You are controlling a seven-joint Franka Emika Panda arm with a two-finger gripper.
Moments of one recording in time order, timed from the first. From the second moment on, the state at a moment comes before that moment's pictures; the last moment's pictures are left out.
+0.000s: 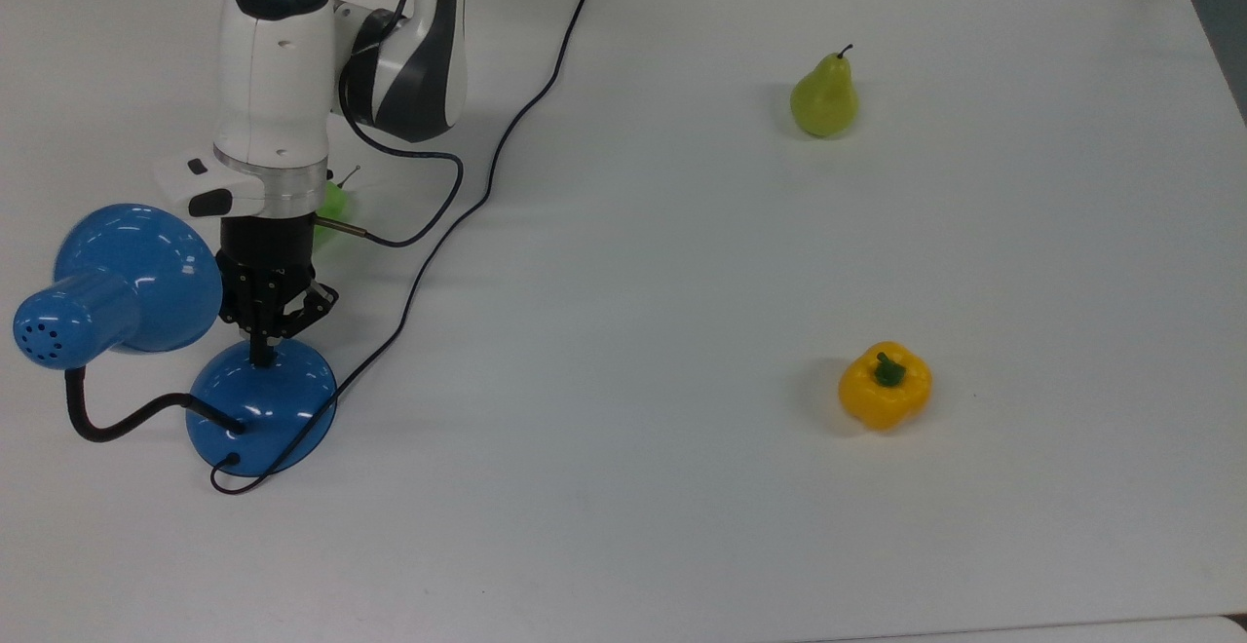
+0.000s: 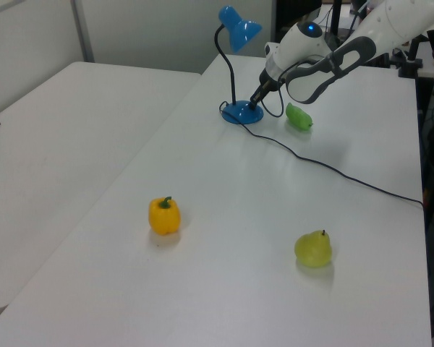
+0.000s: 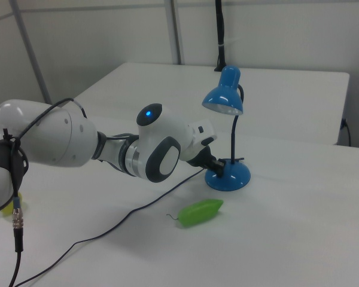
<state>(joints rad) -0.09 0.62 -0.16 -1.67 -0.08 2.90 -0.02</state>
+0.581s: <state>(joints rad) -0.09 0.62 -0.16 -1.67 -0.08 2.91 -0.02</state>
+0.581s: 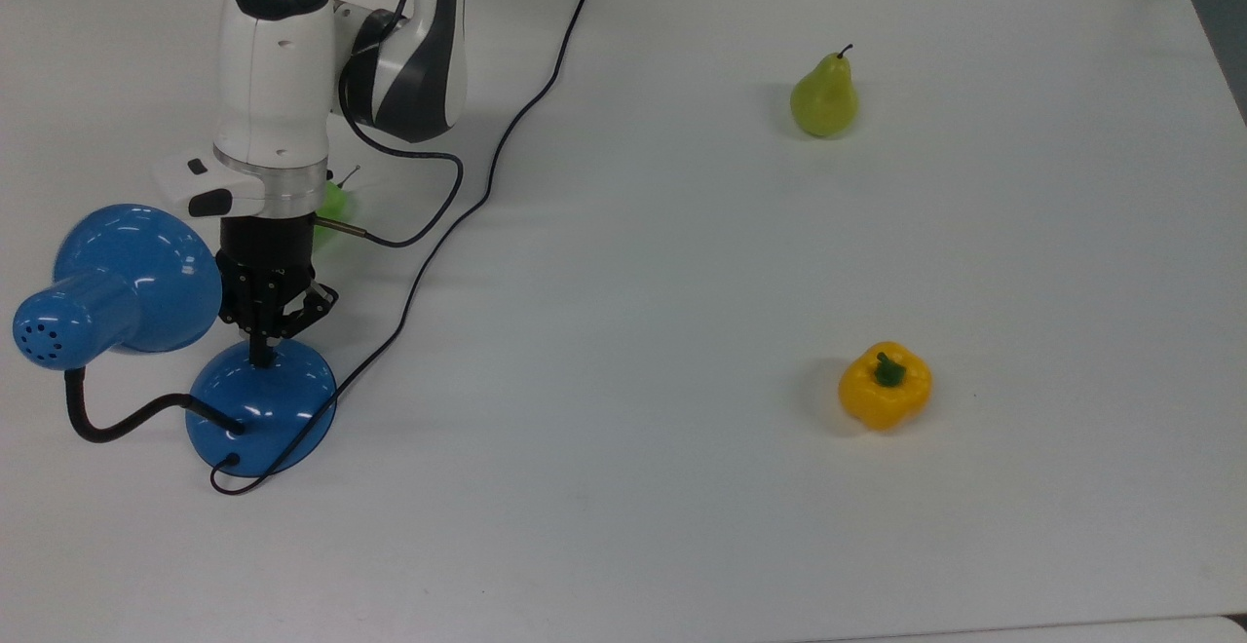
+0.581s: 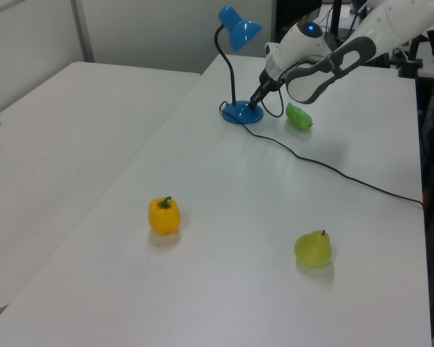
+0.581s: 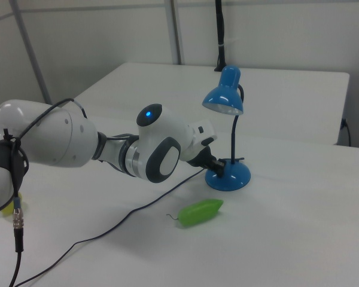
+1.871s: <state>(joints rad) -0.09 0.64 -0.16 -1.67 -0.08 2.96 -0.02</state>
